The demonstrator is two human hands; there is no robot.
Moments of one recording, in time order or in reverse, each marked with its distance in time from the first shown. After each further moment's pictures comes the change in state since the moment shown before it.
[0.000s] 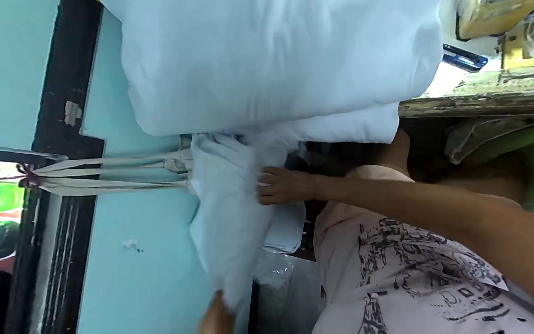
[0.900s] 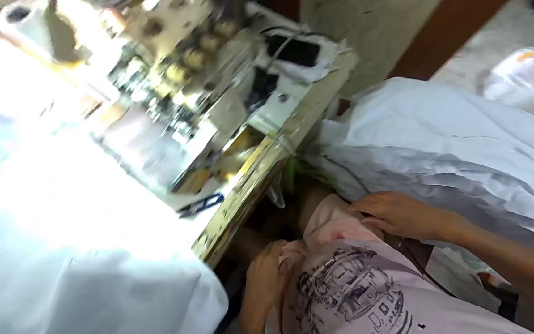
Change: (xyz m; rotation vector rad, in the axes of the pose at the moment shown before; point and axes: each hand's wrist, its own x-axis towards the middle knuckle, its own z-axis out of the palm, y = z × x) left_hand 0.022 0.473 -0.041 0.496 -0.357 1.499; right_hand -0.269 -0.222 -0.256 -0.013 0.125 1.731
